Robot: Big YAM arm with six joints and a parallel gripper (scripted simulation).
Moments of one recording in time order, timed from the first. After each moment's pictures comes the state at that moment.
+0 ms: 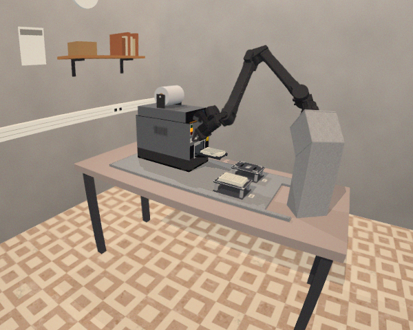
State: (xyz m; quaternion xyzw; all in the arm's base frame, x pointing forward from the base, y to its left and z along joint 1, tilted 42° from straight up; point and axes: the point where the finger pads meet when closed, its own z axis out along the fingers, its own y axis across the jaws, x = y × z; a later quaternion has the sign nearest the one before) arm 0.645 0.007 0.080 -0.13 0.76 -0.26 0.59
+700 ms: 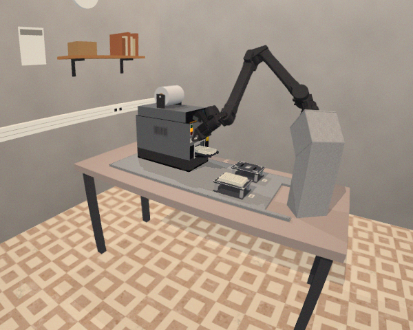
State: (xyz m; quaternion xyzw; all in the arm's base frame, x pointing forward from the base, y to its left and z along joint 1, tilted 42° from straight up) arm 0.646 0.007 0.081 -0.13 0.76 -0.26 0.59
